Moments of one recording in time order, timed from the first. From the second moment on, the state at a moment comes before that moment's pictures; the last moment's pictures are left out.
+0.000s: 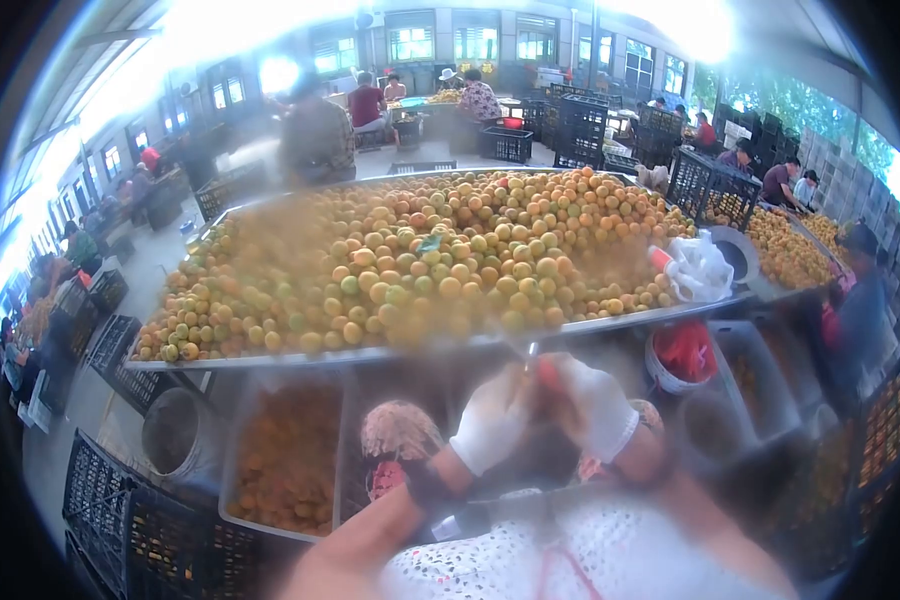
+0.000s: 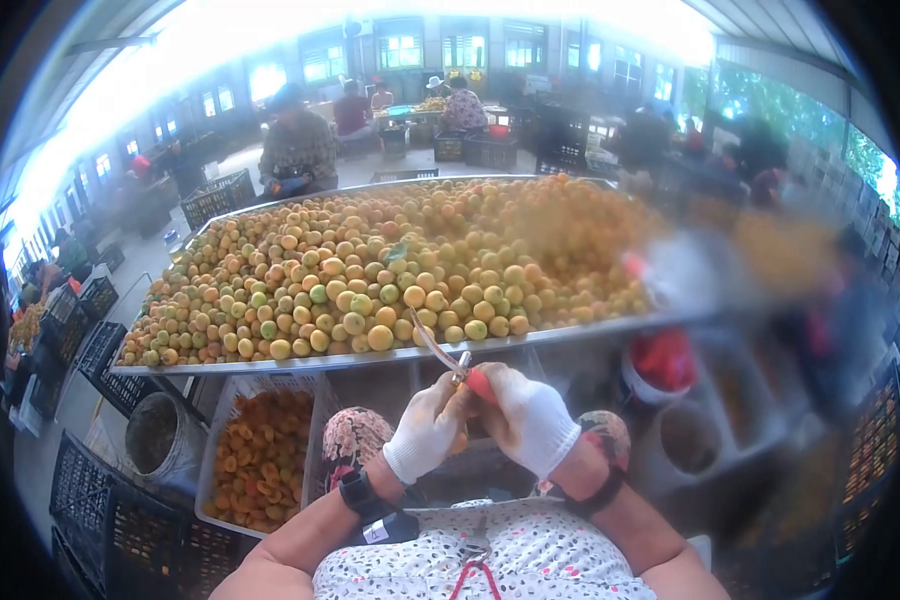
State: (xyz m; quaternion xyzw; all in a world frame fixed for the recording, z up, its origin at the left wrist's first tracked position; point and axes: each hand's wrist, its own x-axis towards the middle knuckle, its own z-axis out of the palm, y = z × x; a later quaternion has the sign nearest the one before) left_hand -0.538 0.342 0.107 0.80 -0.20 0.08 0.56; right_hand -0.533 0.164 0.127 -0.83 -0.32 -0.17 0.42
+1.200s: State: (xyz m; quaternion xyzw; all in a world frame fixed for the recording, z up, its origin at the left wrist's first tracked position) left_hand -0.496 0.719 0.055 0.86 0.12 0.16 0.46; right_hand -0.483 0.131 0.042 -0.87 -0.09 -0.10 0.48
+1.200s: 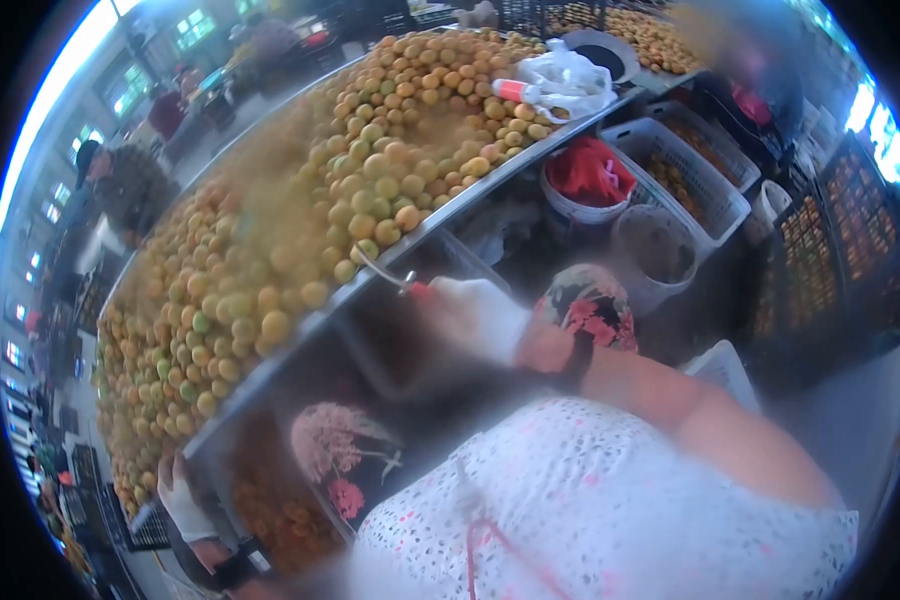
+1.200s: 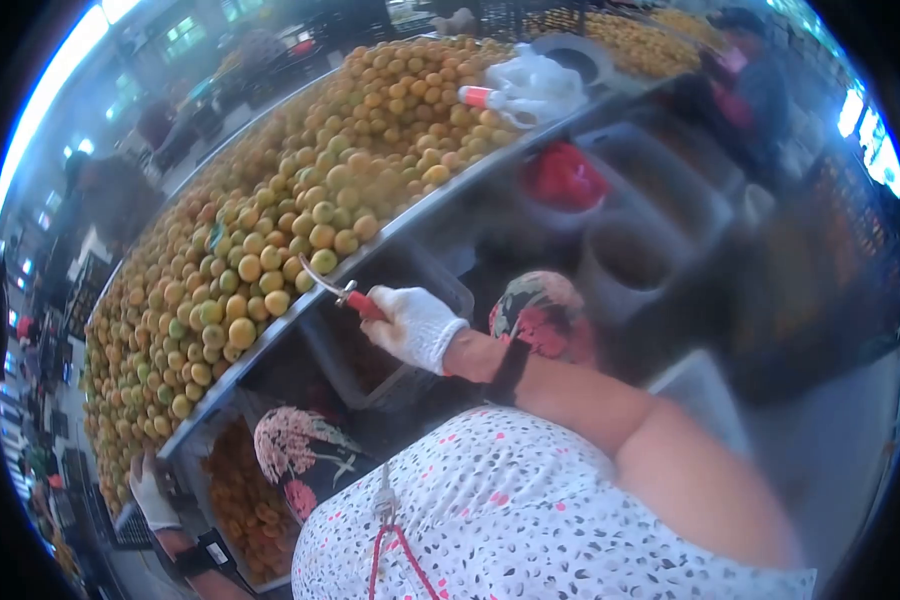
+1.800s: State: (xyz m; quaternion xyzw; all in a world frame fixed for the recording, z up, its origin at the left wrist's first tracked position) left_hand -0.160 0.175 0.086 0.96 -0.28 0.03 0.10; right_hand -0.462 0.048 0.005 -0.73 -0.01 -0.19 0.65
